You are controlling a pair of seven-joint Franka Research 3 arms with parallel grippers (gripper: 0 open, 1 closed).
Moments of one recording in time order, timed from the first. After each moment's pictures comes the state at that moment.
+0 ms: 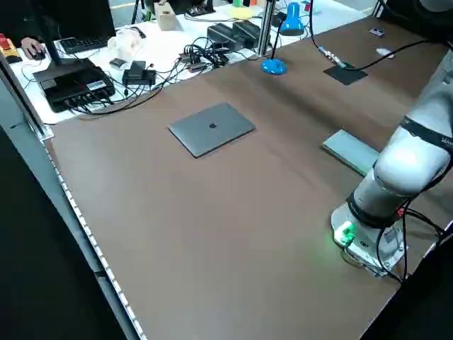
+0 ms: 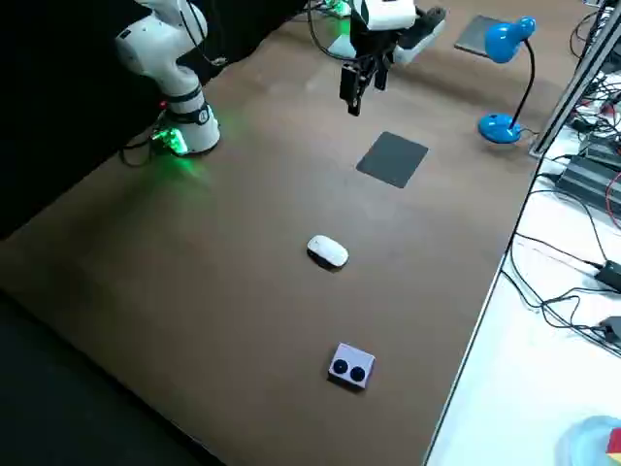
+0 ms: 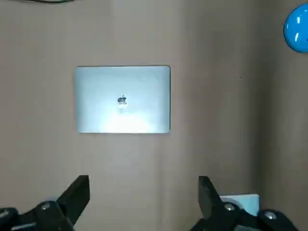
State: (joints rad) left arm 0.14 0.03 -0.21 -1.52 0.02 1.60 -0.04; right arm -0.10 0.16 -0.02 -1.48 0.03 1.66 -0.02
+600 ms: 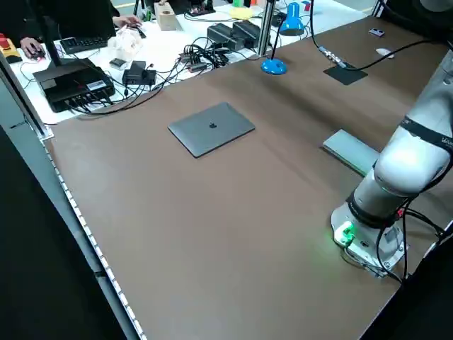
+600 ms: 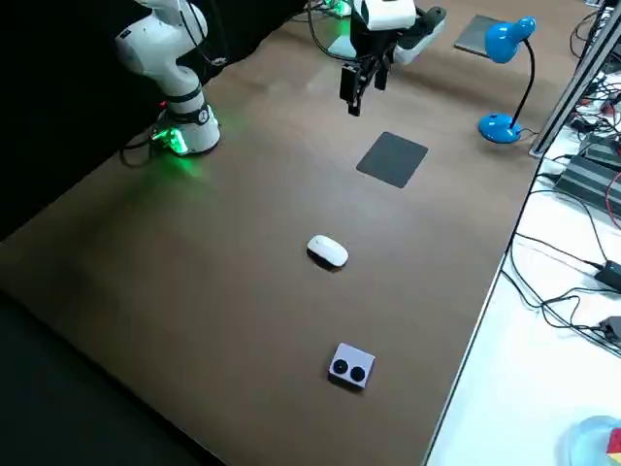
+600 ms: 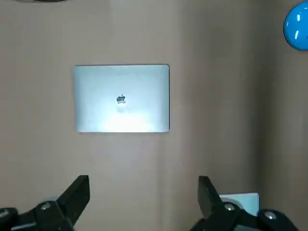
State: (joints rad) left arm 0.14 0.03 -0.21 -1.52 0.02 1.60 -0.05; right arm -0.10 0.16 -0.02 -1.48 0.03 1.67 -0.02
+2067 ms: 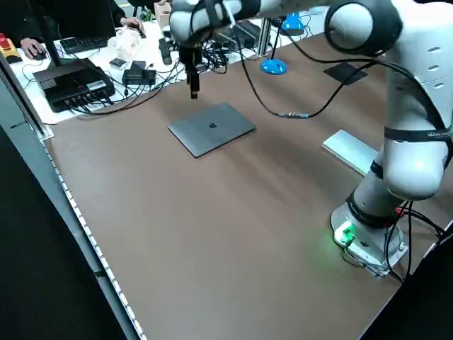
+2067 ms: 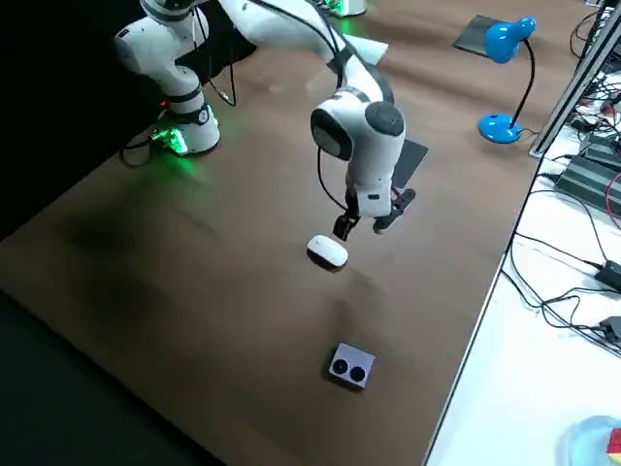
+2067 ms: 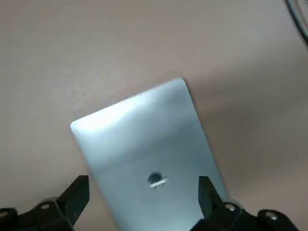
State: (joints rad) left arm 0.39 0.47 -0.17 -1.63 0.09 2.11 -1.01; right arm -0.18 0.57 -0.03 -1.67 0.03 2.15 -0.07
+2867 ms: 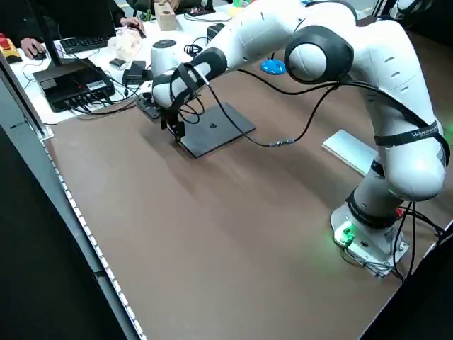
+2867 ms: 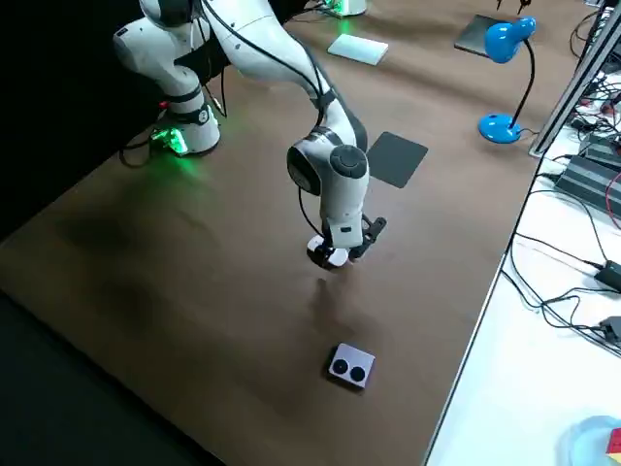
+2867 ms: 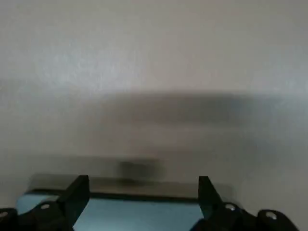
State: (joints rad) left arm 0.44 0.73 -0.08 -1.59 0.09 2.37 -1.30; right arm -0.25 0.64 -0.03 -1.79 0.03 2.35 -0.19
